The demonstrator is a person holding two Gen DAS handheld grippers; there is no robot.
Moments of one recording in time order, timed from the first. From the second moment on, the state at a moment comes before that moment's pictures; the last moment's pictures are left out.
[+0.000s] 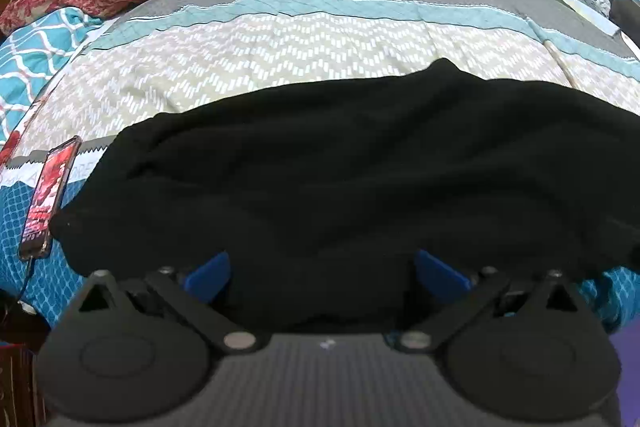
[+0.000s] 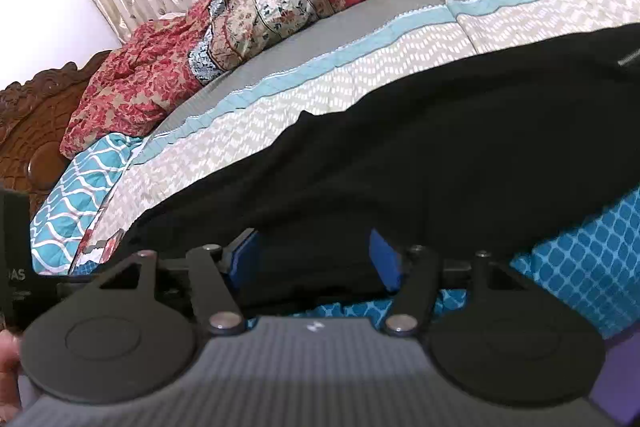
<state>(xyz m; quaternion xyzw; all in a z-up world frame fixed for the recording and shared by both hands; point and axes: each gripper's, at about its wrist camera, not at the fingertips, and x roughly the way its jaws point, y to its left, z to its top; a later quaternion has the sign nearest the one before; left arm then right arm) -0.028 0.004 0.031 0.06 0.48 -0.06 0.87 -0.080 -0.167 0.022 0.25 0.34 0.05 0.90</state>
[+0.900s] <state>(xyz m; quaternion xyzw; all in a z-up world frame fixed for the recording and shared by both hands) -0.035 -0.006 0.010 0.09 0.51 -0.07 0.85 -0.081 -0.171 0.003 0.29 0.38 0.05 0.88</state>
